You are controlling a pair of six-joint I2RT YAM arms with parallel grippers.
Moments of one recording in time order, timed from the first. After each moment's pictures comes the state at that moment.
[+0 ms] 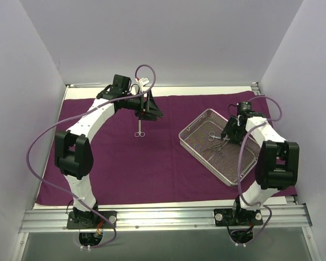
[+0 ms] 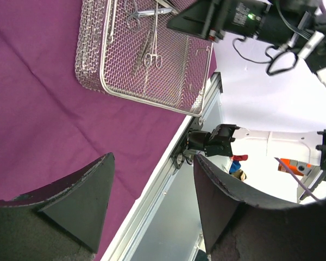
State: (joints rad) left arm -0.34 1.89 1.67 -0.58 0.91 -0.52; right arm -0.07 1.62 1.07 -0.62 -0.06 0.49
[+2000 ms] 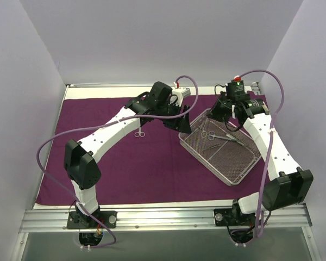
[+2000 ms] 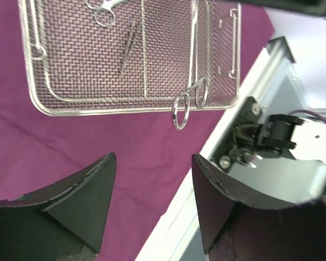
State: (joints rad) left arm -0.77 1.85 1.83 -0.70 0.43 -0.35; right arm 0.23 1.43 1.44 -0.85 -0.04 0.75
